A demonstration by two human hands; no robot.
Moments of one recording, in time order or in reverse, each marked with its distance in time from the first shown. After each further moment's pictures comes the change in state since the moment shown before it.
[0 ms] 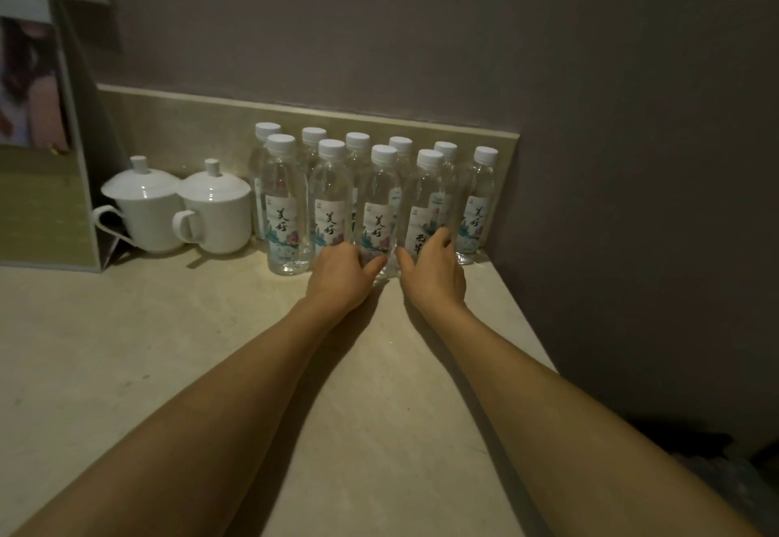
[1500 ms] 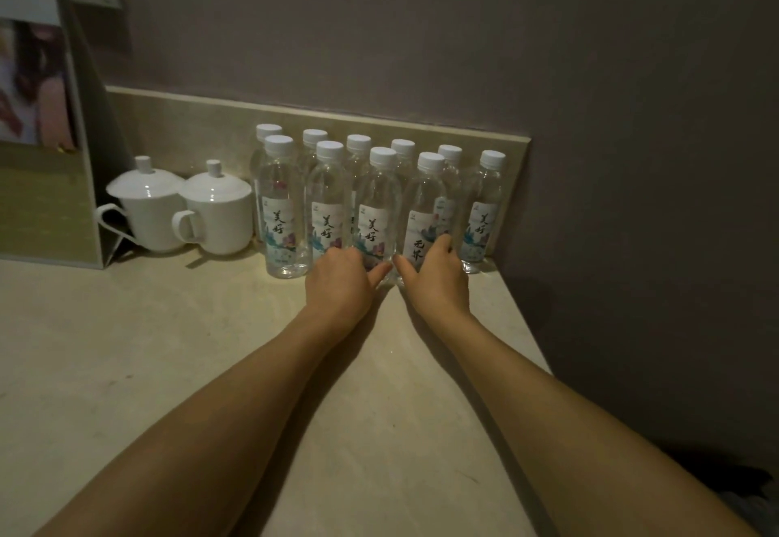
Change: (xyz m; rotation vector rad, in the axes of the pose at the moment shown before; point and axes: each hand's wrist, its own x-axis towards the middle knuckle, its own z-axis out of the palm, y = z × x) left_hand -0.004 0.015 0.006 0.243 0.124 -0.037; right_hand 0.009 0.010 -0.005 0.041 -0.089 -0.050
